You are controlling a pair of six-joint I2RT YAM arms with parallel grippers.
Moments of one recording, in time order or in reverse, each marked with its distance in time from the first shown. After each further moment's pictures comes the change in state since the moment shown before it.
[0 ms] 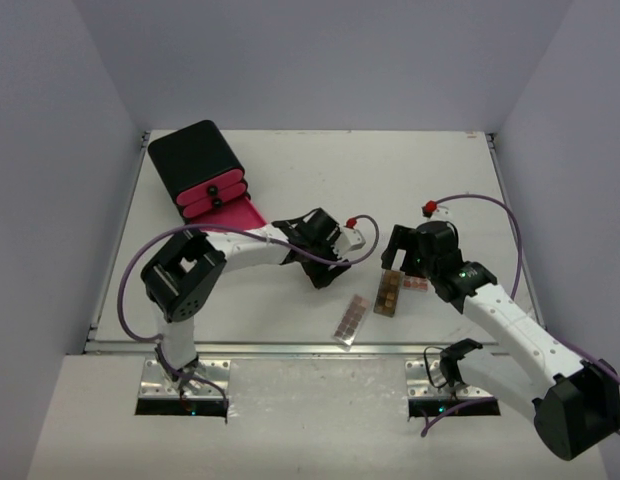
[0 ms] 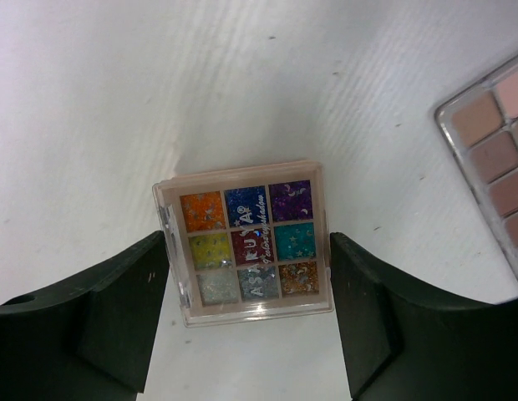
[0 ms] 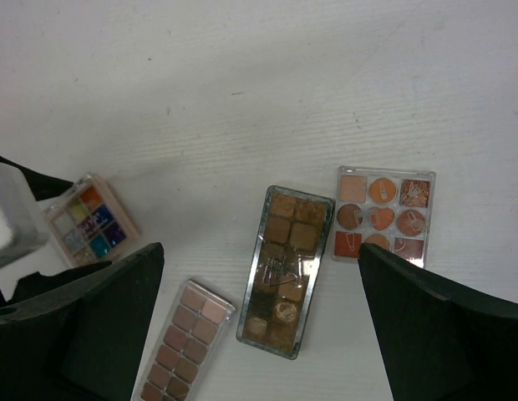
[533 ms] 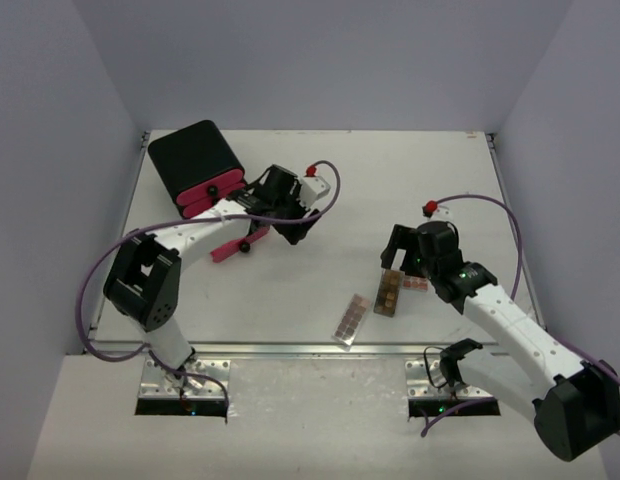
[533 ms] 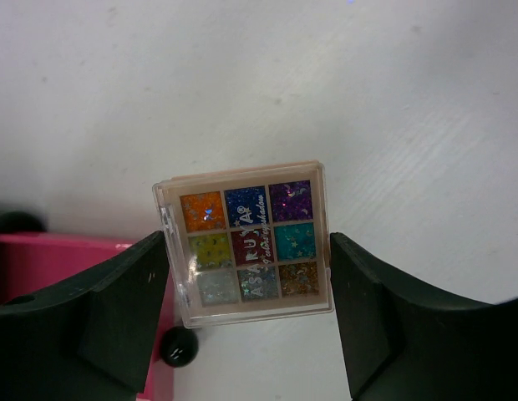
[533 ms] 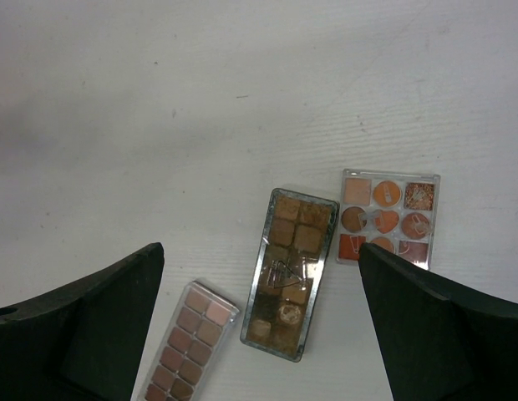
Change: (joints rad) left arm 0.253 -0.184 0.058 -0.053 -0.048 0.032; right arm 0.000 -0.005 -0.004 0.010 -0.005 0.004
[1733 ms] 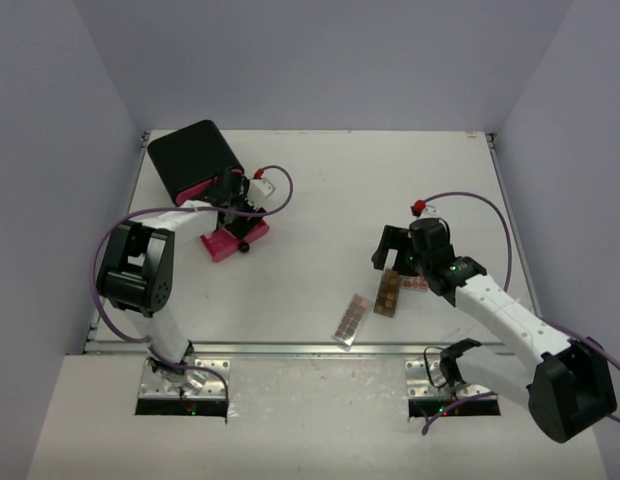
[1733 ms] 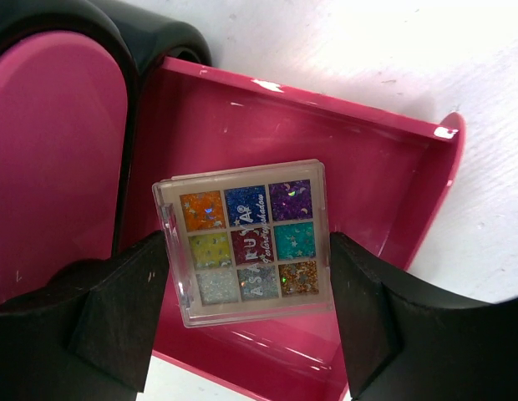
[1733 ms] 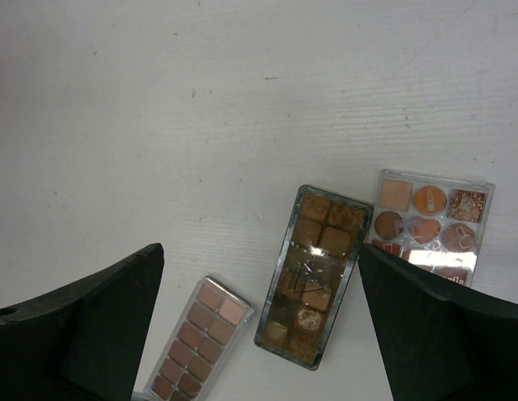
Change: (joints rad) left arm 0.326 0.044 -0.176 0.161 -0.154 0.274; right arm 0.000 0.112 0.000 0.072 -0.093 -0.014
